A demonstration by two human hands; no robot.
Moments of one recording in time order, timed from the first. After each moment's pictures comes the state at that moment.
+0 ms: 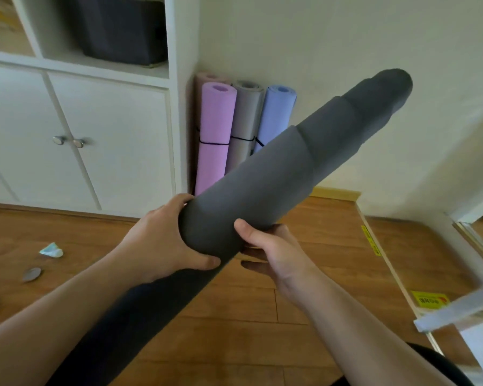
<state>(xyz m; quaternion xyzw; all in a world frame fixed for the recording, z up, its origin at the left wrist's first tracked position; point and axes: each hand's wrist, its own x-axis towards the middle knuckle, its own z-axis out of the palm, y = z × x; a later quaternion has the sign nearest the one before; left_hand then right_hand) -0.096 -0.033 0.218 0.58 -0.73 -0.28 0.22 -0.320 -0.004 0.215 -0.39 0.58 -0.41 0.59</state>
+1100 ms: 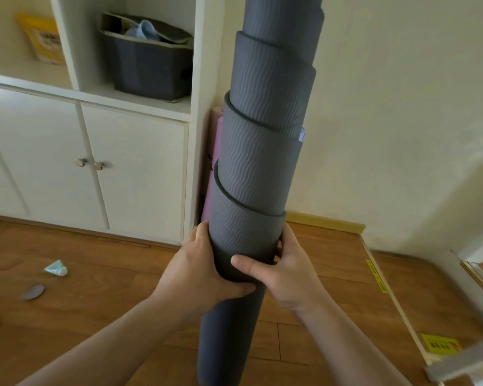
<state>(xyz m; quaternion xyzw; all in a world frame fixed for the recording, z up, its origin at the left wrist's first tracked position) -0.126 -0.020 0.218 0.57 -0.69 -0.28 0.34 -0.315 -0.014 0.241 -0.63 0.53 -0.44 0.36</state>
